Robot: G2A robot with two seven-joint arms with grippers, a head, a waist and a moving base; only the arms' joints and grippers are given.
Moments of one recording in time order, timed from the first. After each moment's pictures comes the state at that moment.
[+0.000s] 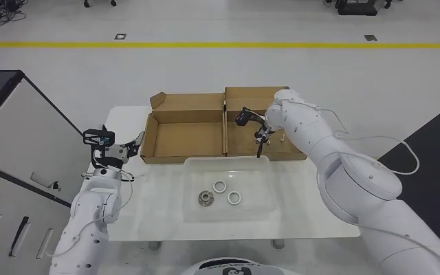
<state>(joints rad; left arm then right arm) 1.73 -1.15 -1.60 -1.80 1.33 0.00 0.00 -0.40 -1.50 0.36 -0.35 -0.71 -0.62 1.00</state>
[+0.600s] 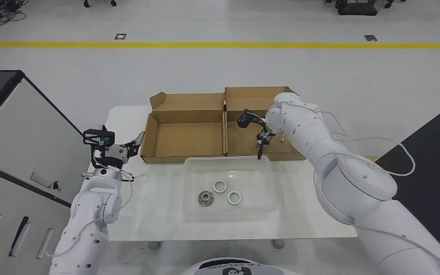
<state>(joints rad) 1.73 -1.15 -1.60 -1.80 1.33 0.00 0.00 -0.40 -1.53 0.37 -0.29 -0.72 -0.62 0.97</state>
